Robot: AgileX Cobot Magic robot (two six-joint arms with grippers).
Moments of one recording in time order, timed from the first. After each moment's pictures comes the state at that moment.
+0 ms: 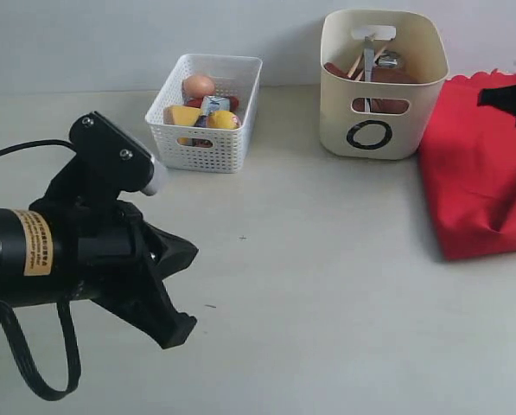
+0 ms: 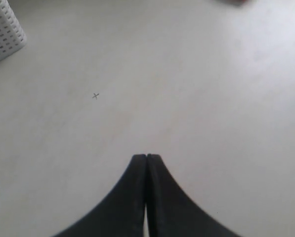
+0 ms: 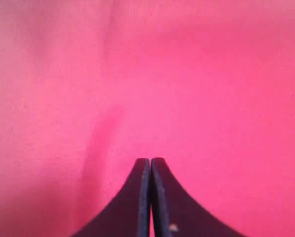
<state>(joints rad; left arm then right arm) -0.88 1.32 -0.57 0.10 0.10 -0.11 -0.30 2.11 -1.36 -0.27 0.27 0.35</state>
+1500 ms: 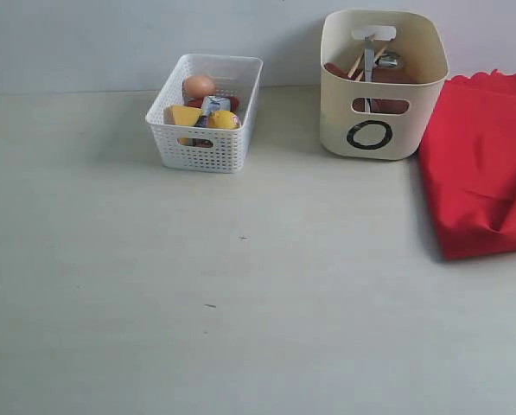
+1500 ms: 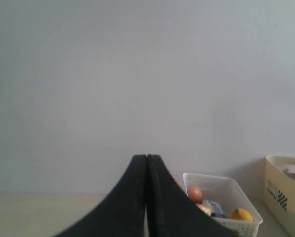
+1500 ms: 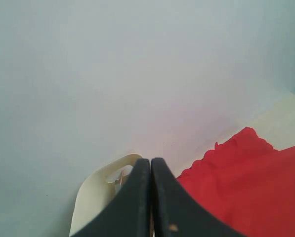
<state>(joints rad) -0.13 0.03 -0.19 0.10 0.06 -0.18 -0.30 1.11 -1.02 0.11 0.24 0.39</state>
